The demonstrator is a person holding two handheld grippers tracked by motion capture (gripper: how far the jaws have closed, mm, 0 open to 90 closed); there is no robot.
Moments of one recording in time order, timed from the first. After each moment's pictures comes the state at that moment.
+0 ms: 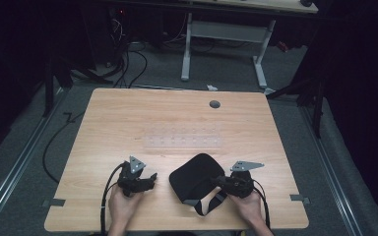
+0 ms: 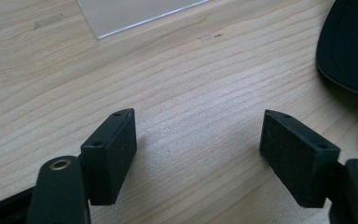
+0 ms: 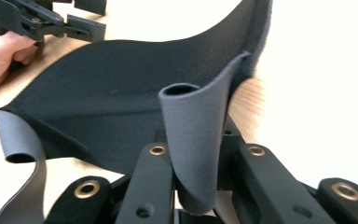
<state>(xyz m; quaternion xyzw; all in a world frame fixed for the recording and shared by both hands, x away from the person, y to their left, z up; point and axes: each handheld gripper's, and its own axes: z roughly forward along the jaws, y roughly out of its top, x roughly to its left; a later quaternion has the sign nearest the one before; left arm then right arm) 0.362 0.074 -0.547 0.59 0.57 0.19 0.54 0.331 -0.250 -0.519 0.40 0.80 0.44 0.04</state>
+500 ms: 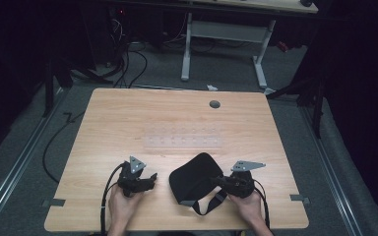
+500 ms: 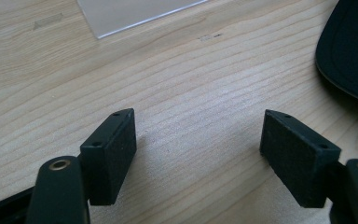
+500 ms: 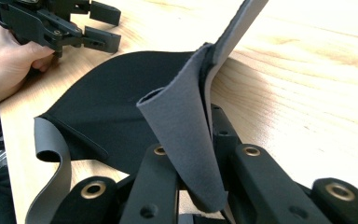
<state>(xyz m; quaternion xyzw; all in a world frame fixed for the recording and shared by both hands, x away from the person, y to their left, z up) 0.362 0.074 -0.547 0.59 0.57 0.19 0.54 0.327 -0.248 -0.510 0.39 0.80 0.46 0.04</state>
